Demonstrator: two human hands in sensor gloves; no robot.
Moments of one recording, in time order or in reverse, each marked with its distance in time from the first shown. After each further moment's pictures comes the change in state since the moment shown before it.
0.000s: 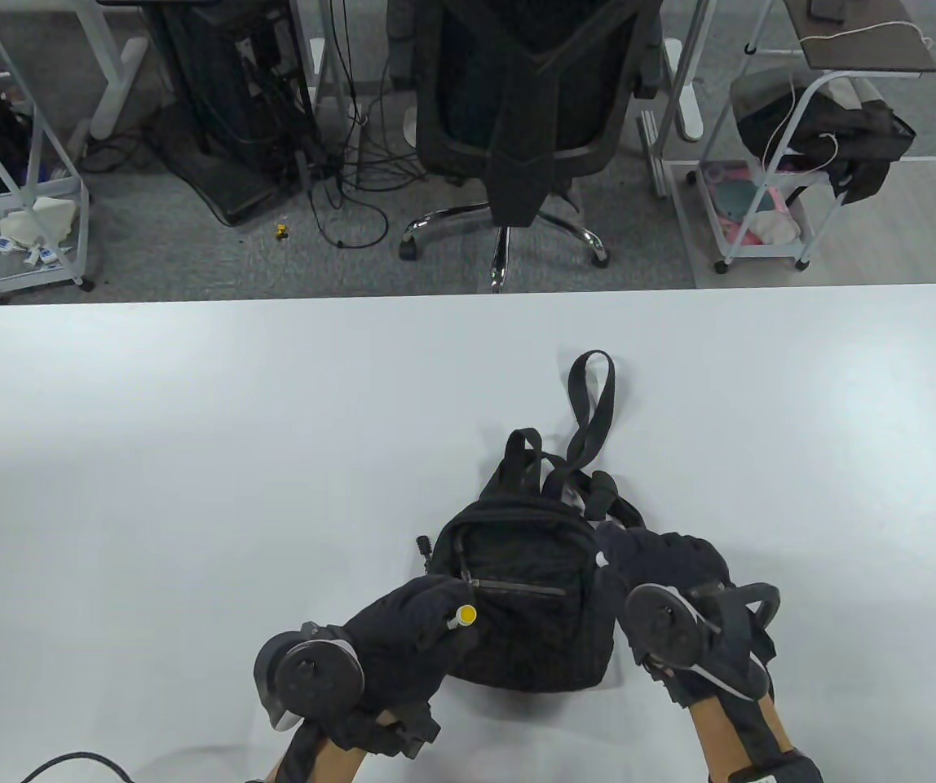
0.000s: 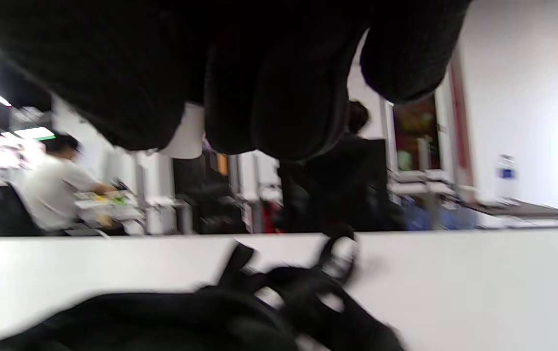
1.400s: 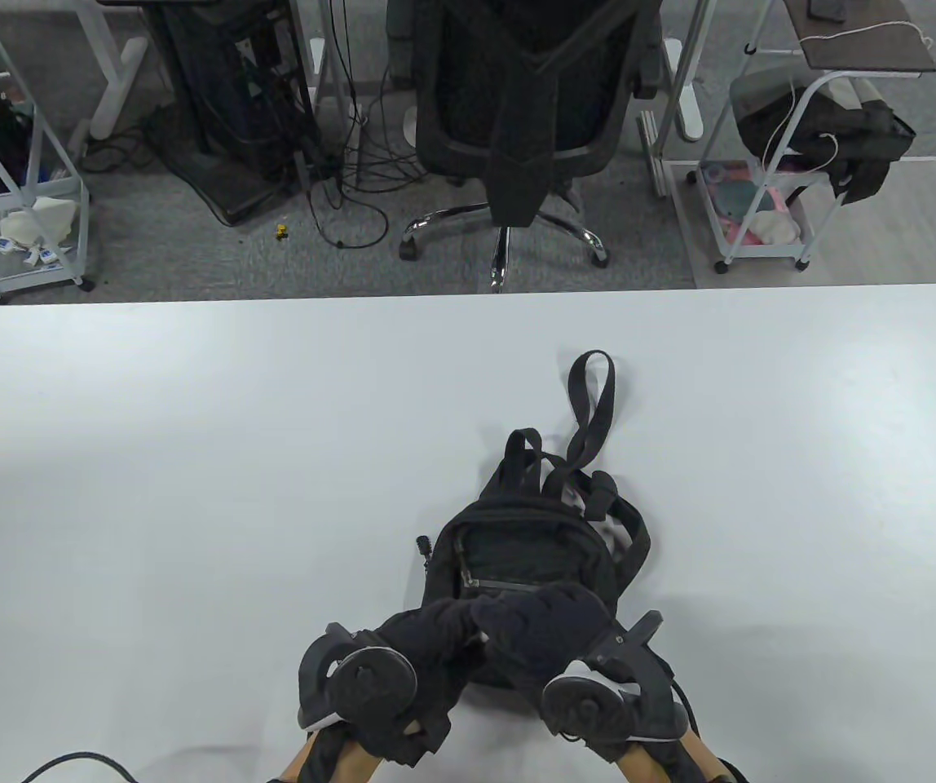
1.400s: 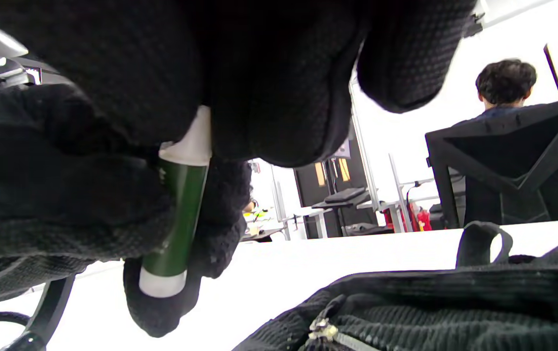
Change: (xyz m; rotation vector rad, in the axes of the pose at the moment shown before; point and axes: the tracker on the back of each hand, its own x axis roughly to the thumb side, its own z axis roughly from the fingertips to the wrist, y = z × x) left_hand 0.011 -0.027 -0.002 -0.159 -0.036 -0.162; right_hand 0.072 0.023 0.014 0.054 -0.299 -0.251
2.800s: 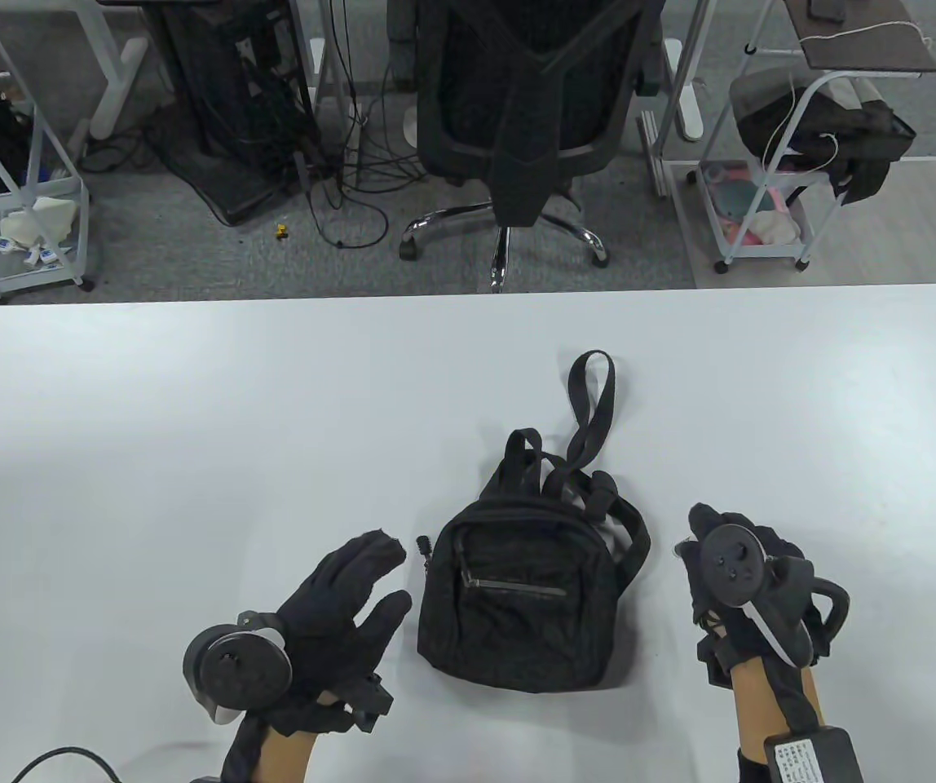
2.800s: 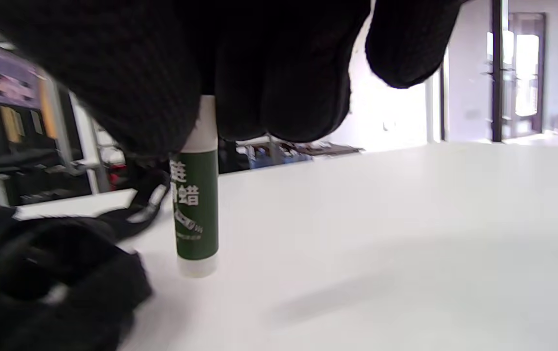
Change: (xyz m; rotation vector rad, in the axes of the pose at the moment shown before) left_hand -0.044 0.072 0.020 0.309 0.064 0.179; right_hand -0.174 -0.031 0.041 0.115 0.907 0.352
